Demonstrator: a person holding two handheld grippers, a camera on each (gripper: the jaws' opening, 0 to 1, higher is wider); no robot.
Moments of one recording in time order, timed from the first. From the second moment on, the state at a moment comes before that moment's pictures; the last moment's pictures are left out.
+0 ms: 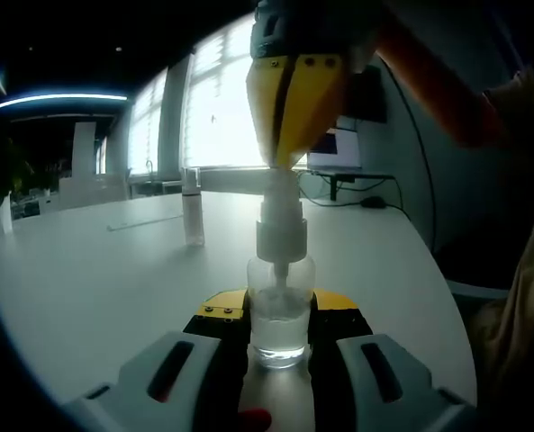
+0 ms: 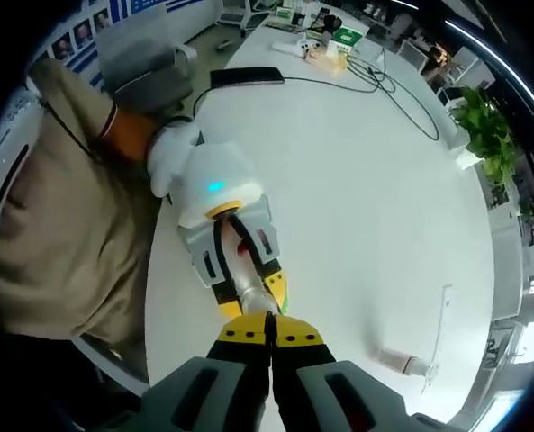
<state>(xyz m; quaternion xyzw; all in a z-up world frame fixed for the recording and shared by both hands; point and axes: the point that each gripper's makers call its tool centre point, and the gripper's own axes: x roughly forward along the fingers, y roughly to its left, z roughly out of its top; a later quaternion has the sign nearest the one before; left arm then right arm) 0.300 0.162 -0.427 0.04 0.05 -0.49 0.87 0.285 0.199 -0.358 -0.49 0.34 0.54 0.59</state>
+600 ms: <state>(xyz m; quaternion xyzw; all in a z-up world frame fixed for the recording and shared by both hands) 0.300 0.162 -0.427 0.04 0.05 -0.49 0.87 0.287 0.200 -0.357 -0.50 0.32 0.54 0.60</state>
